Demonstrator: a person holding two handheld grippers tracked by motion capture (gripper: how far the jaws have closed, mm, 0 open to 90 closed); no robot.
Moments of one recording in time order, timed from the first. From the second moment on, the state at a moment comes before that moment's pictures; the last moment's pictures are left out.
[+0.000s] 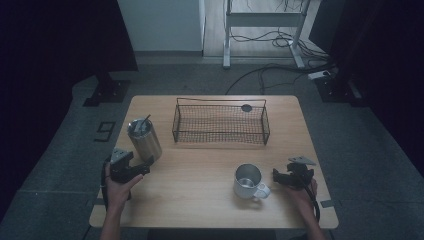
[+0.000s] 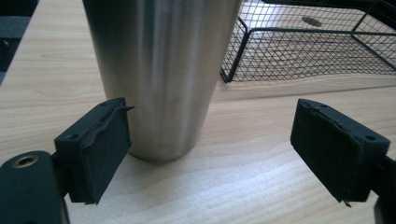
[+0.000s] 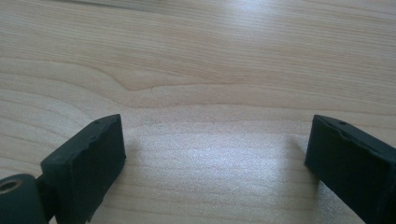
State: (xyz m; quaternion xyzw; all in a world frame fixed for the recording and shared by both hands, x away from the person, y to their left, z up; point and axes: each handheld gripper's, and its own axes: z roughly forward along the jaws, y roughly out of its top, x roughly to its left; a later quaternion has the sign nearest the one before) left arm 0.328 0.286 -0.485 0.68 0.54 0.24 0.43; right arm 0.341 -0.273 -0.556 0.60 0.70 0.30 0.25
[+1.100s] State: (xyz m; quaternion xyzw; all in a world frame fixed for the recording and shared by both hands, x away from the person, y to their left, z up) left arm 0.367 0.292 -0.468 0.68 0.54 0.26 0.43; right arm 0.341 -0.273 -0.556 0.60 0.70 0.30 0.25
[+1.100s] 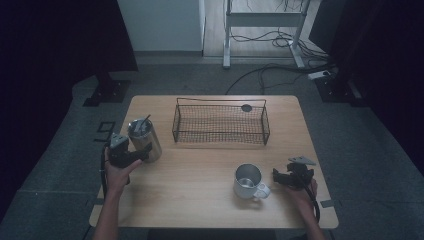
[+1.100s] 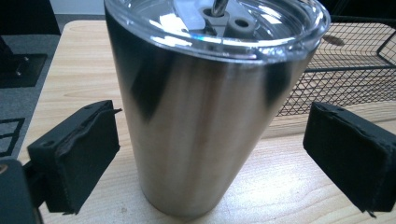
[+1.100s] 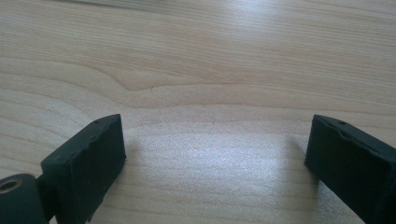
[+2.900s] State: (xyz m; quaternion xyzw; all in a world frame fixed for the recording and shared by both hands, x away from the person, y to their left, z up) left arm 0.410 0.276 -0.473 0.68 0.53 0.31 0.40; right arm 0.341 -0.273 -0.556 0.60 0.70 0.30 0.25
